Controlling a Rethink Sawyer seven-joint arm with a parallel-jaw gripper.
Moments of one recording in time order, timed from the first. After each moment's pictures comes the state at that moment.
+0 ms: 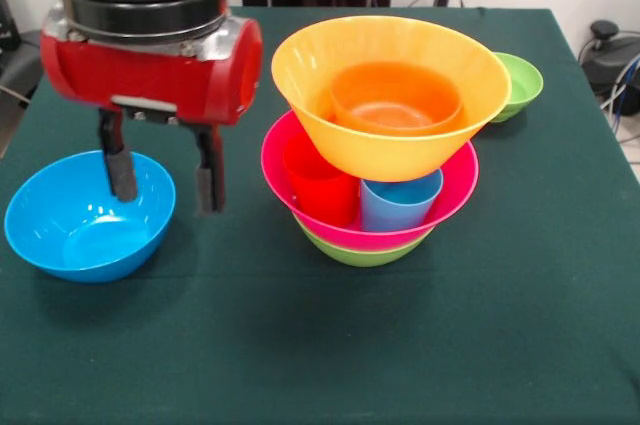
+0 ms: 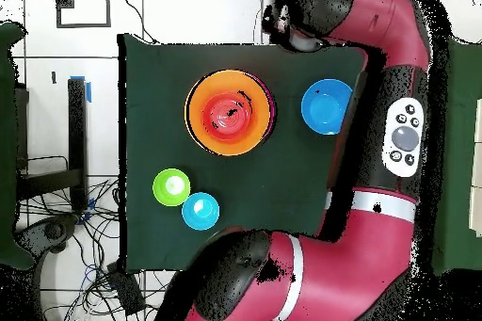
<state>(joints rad) -0.37 -0.32 0.18 0.61 -0.15 1.12 1.72</state>
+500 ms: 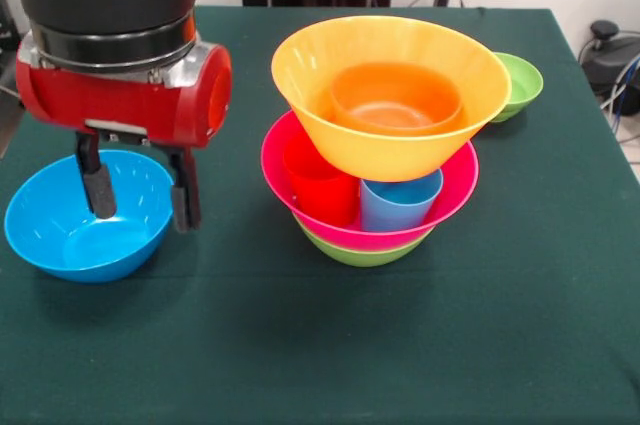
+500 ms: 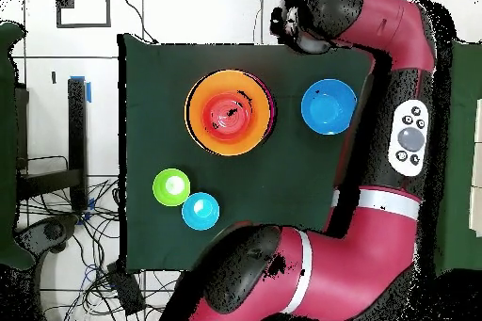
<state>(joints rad) -0.39 -0.28 0.19 0.60 -0.15 1.09 1.71</state>
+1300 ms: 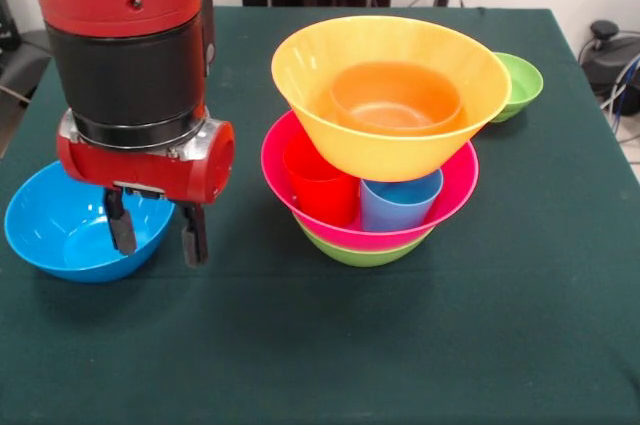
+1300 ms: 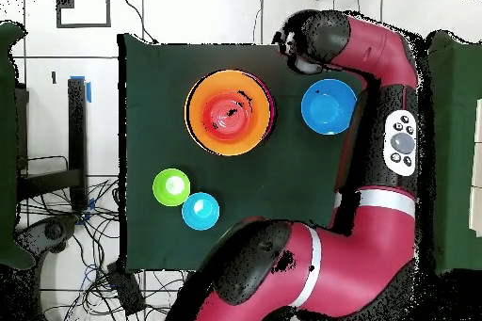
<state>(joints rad) -0.42 -0.26 0.18 0.73 -0.16 0.97 1.71</state>
